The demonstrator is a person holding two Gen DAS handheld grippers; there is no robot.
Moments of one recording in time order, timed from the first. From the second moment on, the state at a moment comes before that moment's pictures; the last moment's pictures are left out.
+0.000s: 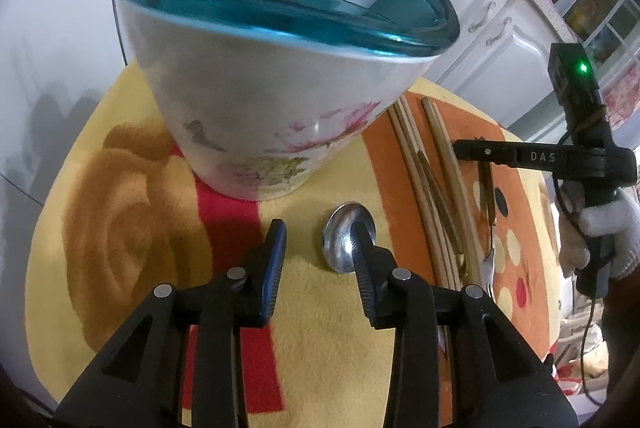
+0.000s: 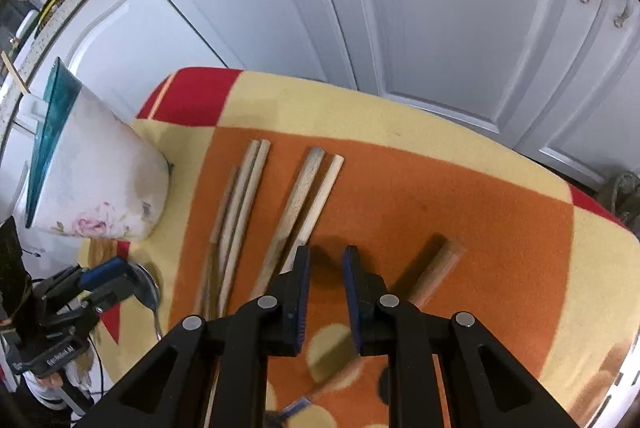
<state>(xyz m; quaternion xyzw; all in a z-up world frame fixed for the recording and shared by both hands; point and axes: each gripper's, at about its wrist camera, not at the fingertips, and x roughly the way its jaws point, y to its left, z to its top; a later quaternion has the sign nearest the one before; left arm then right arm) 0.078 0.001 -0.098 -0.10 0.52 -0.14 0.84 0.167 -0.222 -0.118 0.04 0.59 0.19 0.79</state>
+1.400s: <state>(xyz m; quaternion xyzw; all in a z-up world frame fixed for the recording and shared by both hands) 0.087 -0.024 -0.108 -0.04 0.52 -0.17 0.83 0.175 -0.212 -0.118 0.04 0.58 0.20 0.79</state>
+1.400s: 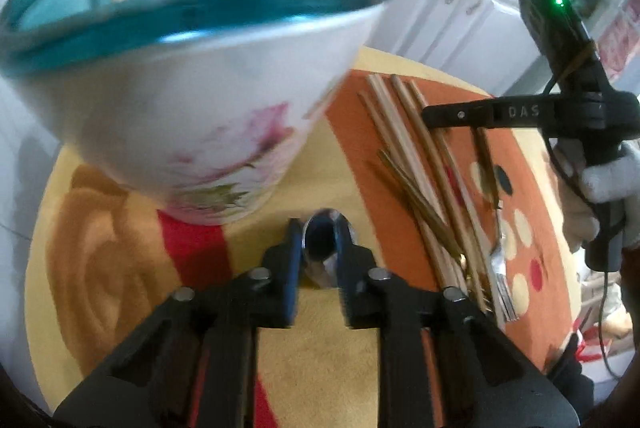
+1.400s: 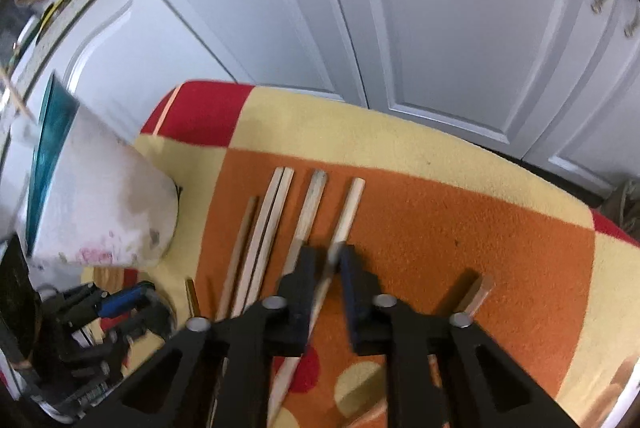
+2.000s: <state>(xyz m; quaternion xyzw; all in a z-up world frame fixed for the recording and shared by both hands) 0.021 0.031 -0.010 -0.07 0.42 -0.15 0.89 0.098 -0.230 -0.016 0.05 0.46 0.26 0.85</state>
